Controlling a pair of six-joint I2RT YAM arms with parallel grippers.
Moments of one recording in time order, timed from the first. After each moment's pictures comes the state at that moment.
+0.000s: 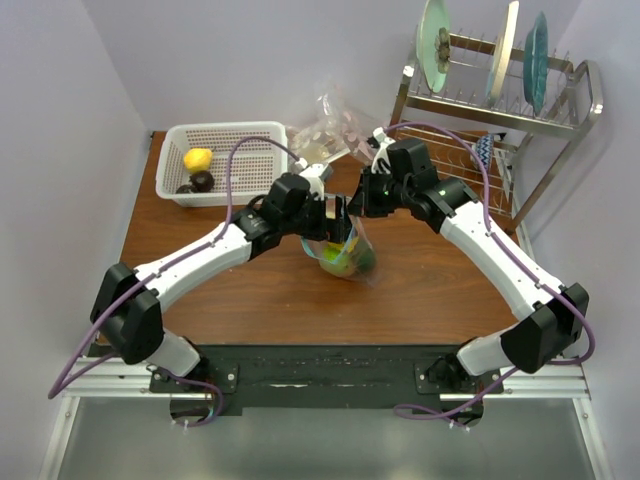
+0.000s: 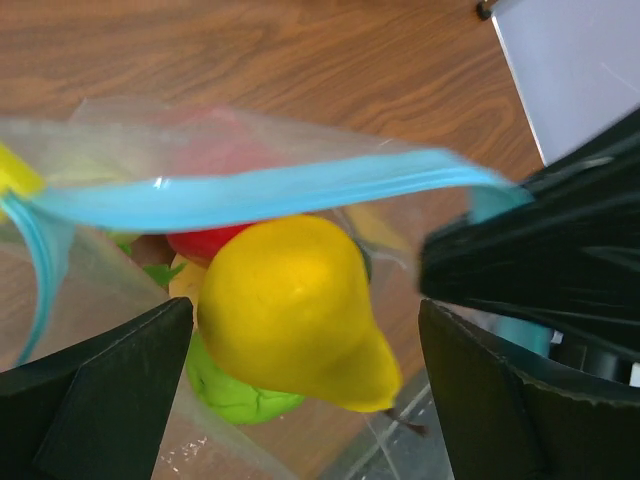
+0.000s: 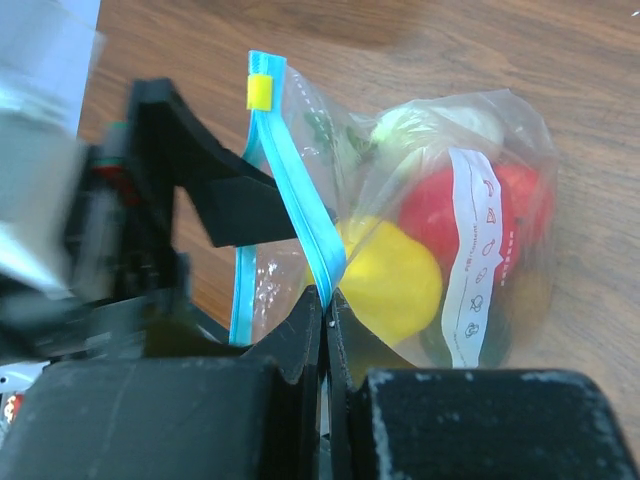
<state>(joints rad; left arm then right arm) -0.73 1.50 1.18 -0.23 0.17 -0.55 0.54 1.44 1.44 -0.67 -0.23 0.47</state>
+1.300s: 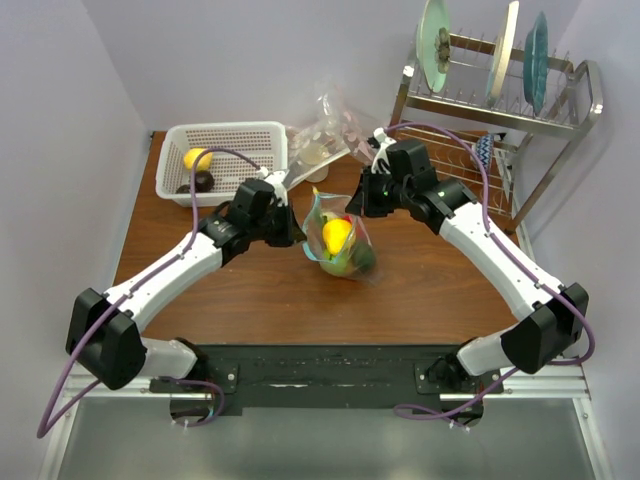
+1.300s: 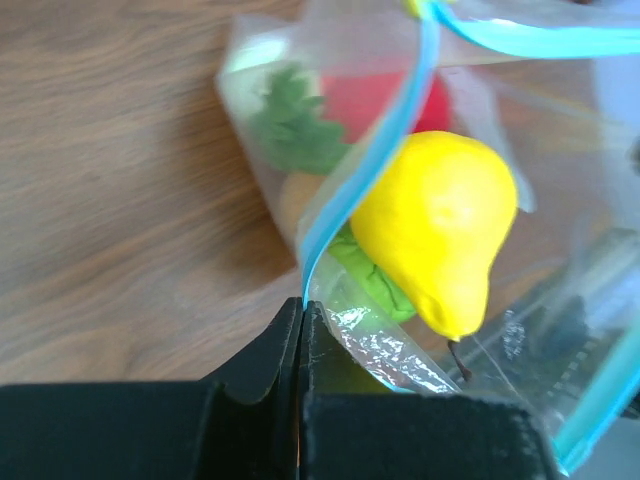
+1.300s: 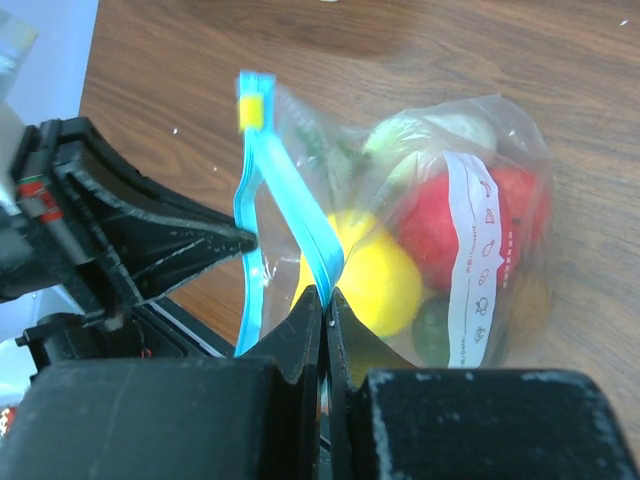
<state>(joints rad) -0.57 1.33 1.03 -0.39 0.17 -0.54 0.54 1.43 1.42 -0.65 -0.20 0.47</state>
